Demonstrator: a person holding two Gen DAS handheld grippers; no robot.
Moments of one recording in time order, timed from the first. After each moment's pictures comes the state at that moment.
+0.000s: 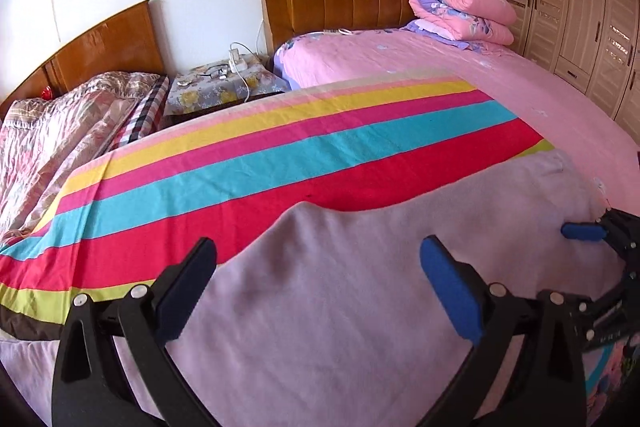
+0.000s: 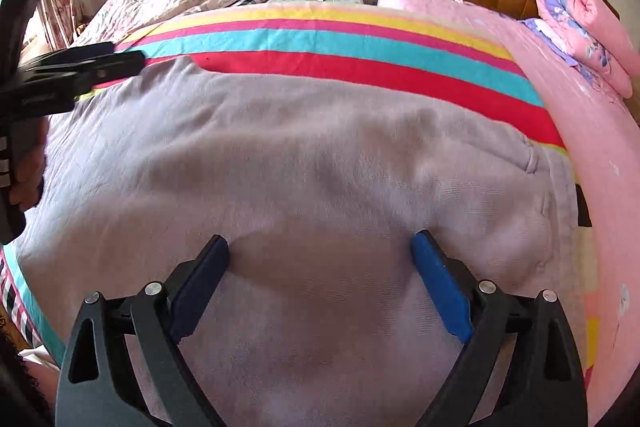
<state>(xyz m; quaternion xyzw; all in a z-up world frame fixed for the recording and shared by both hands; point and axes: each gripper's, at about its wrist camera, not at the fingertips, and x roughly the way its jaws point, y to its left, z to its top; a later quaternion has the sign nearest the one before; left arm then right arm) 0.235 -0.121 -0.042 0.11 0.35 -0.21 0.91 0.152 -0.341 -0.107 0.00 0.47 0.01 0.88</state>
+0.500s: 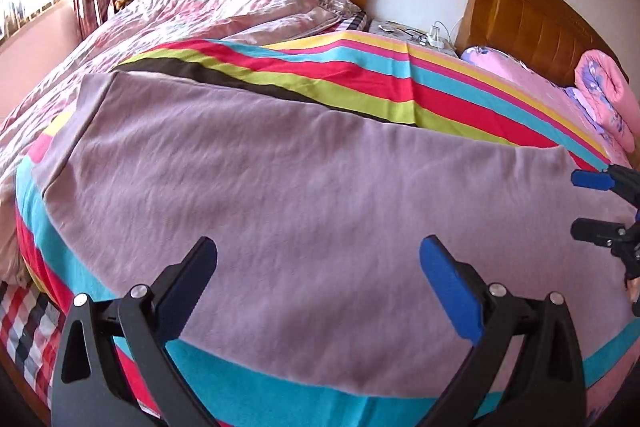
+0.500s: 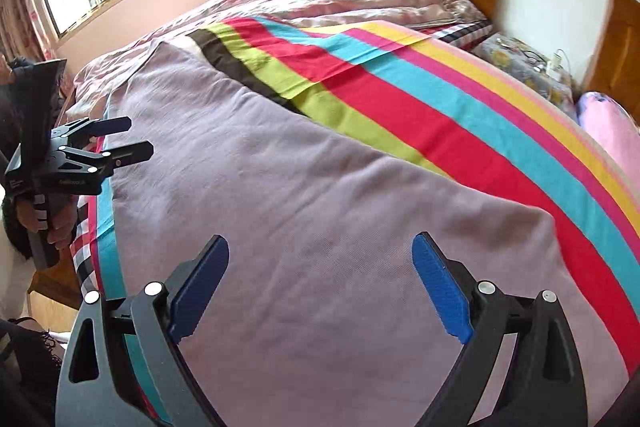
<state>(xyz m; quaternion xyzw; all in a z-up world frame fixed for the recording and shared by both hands) 0.125 0.199 -0.065 -0.08 0.42 0.05 0.90 0.240 -0.063 -0.078 -0.13 0.45 0.33 0.82</state>
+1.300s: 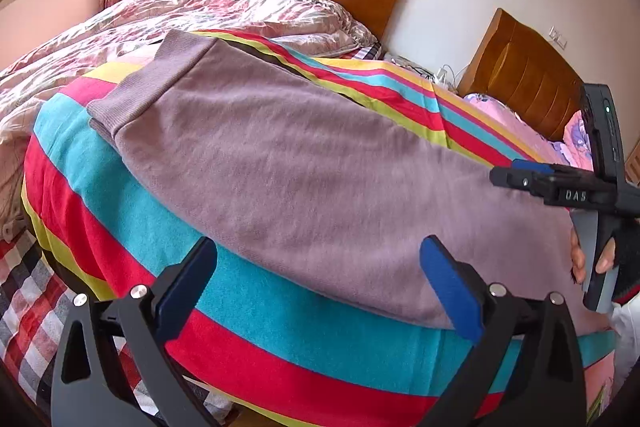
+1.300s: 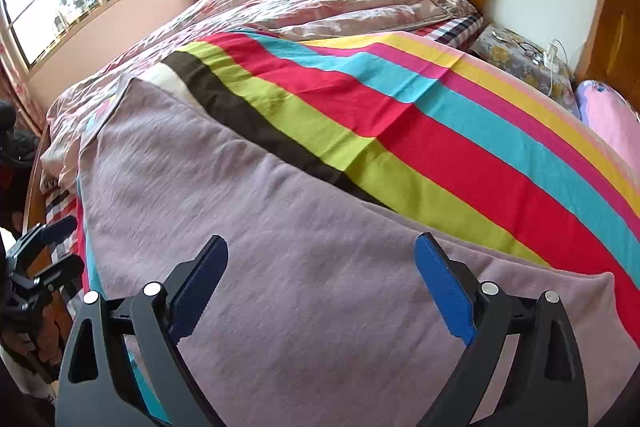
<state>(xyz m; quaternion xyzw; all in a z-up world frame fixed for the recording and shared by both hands) 0.055 0.273 -0.059 -0.16 0.36 0.04 0.92 0.260 0.044 -0.065 -0.10 0.46 0.28 0.84</state>
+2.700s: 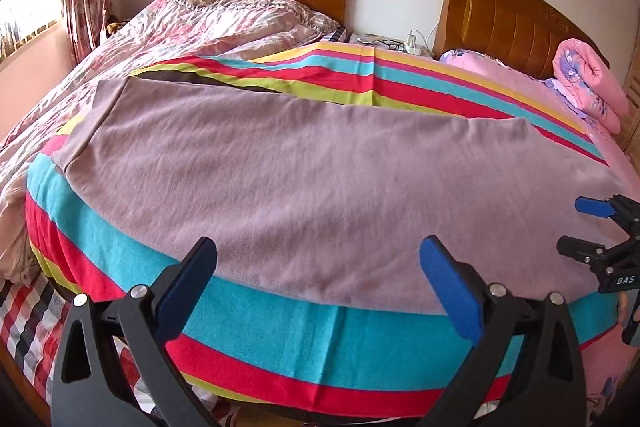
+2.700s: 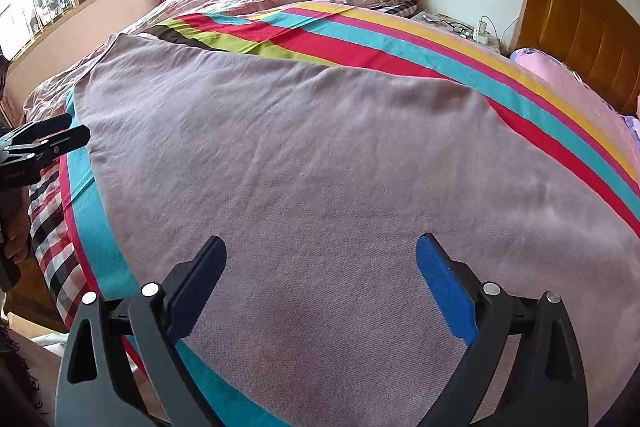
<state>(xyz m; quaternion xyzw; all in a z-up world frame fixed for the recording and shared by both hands) 0.063 0.154 -0.054 -0.04 0.39 0.01 0.92 0.136 -0.116 -0.094 -0.10 0.45 0.19 0.87</state>
